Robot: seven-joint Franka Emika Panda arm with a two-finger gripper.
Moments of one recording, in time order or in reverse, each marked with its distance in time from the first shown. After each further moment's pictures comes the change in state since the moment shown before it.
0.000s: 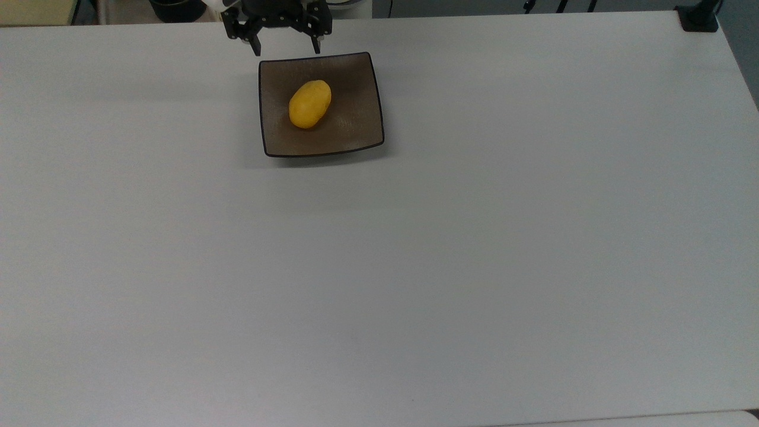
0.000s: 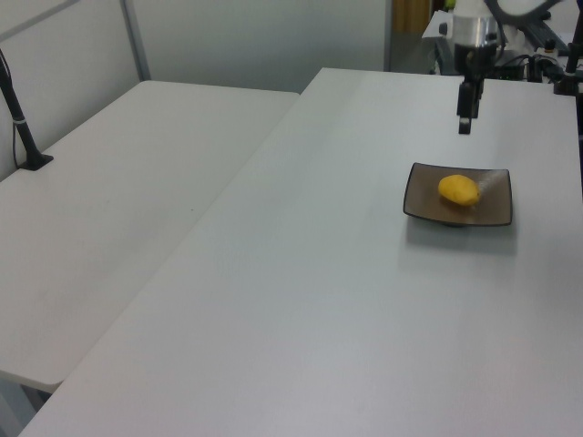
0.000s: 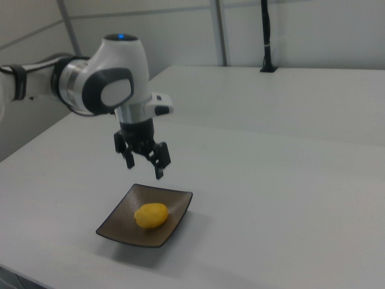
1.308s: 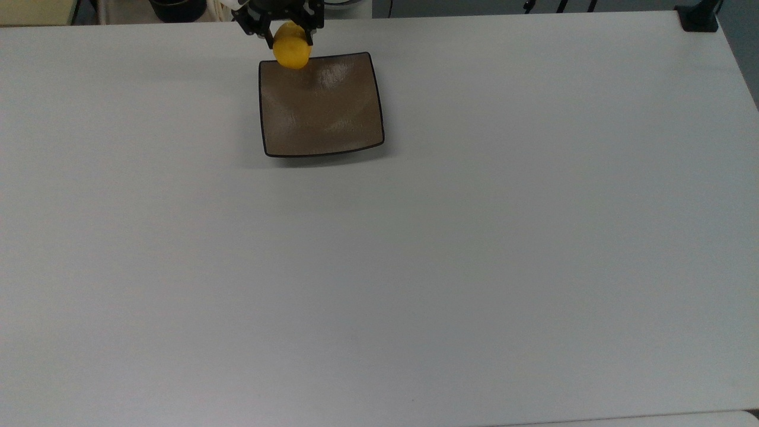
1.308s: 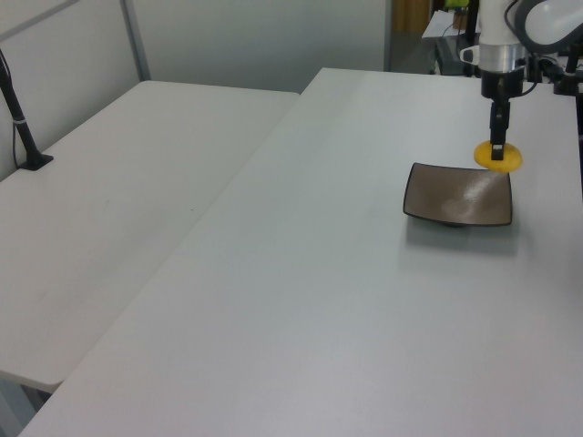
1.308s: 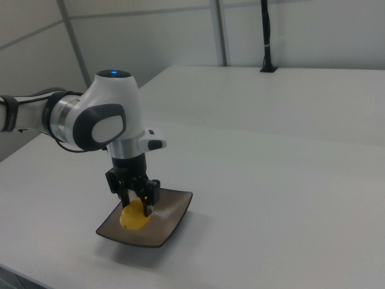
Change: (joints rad) arm -0.017 -0.105 0.004 -0.254 -0.058 0.083 -0.073
